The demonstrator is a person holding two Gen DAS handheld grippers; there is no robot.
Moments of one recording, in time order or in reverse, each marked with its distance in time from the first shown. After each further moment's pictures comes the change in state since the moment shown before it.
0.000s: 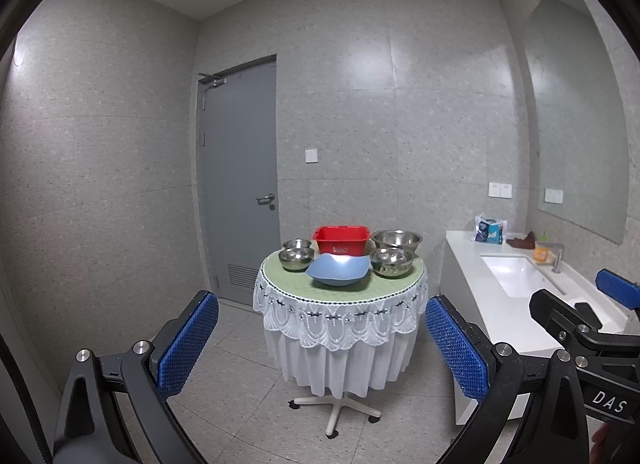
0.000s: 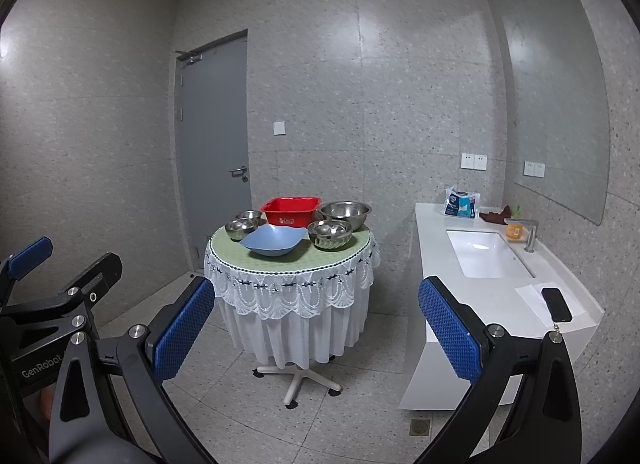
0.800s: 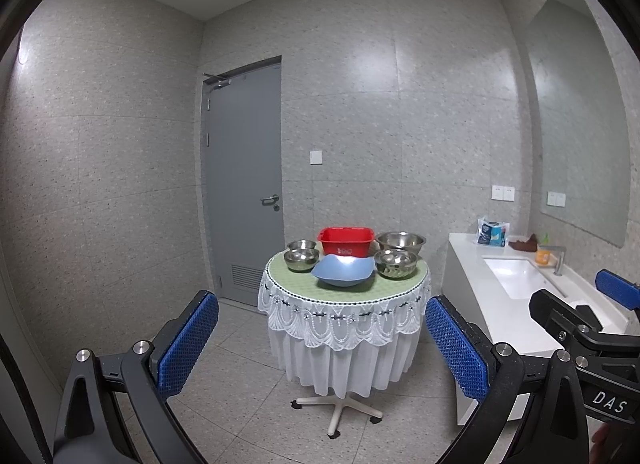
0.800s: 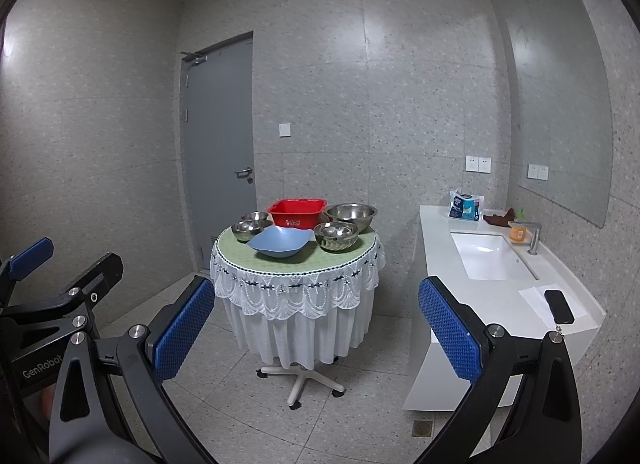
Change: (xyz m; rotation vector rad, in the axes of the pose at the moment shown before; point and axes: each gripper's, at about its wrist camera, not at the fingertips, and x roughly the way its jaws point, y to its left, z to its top) left arm 0.003 -0.001 -0.007 -0.008 -0.009 0.011; right arm -0.003 0.016 0.002 -0.007 -0.009 0.006
